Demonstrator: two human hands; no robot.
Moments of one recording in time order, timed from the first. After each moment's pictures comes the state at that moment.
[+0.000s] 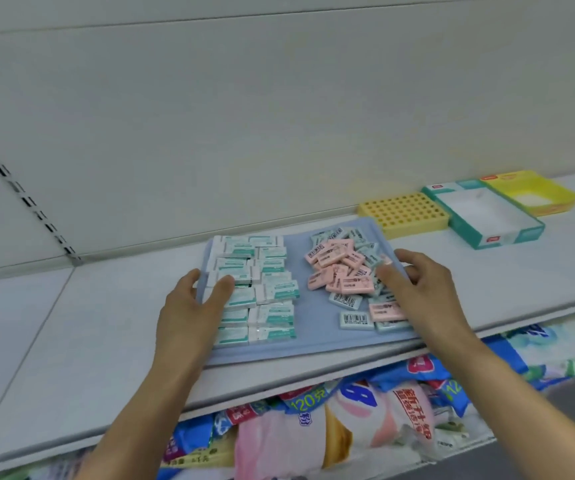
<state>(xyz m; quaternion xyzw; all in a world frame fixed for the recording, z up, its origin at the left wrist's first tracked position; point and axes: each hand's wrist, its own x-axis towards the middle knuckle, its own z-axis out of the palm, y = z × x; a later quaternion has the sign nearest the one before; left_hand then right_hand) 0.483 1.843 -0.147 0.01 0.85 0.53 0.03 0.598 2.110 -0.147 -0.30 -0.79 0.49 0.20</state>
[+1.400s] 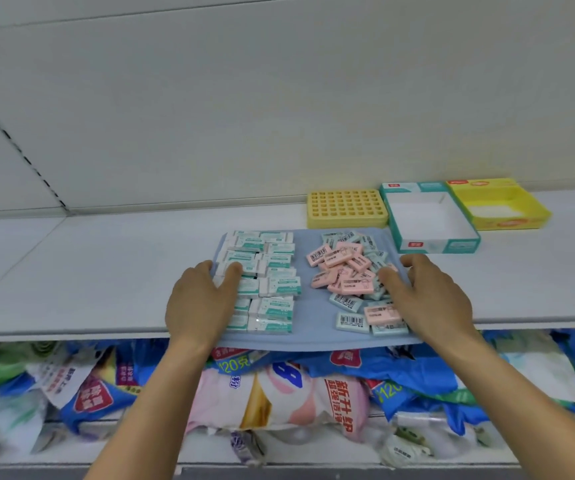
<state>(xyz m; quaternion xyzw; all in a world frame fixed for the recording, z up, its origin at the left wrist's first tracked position) 0.586 1.996 -0.149 -0.07 0.94 0.34 -0.07 0.658 2.274 -0.156 -0.22 -0.93 0.28 0.11</state>
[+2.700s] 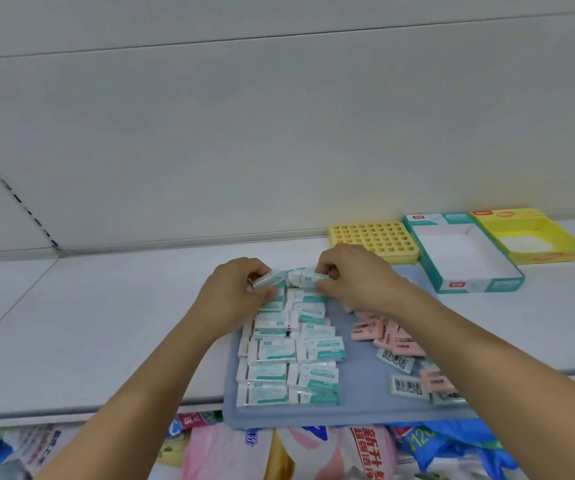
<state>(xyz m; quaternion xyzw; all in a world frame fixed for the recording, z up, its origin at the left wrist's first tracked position) 0.496 1.985 -0.110 0.21 0.93 0.31 0.03 0.537 2.190 -0.097 0.04 -0.98 0.20 0.02</state>
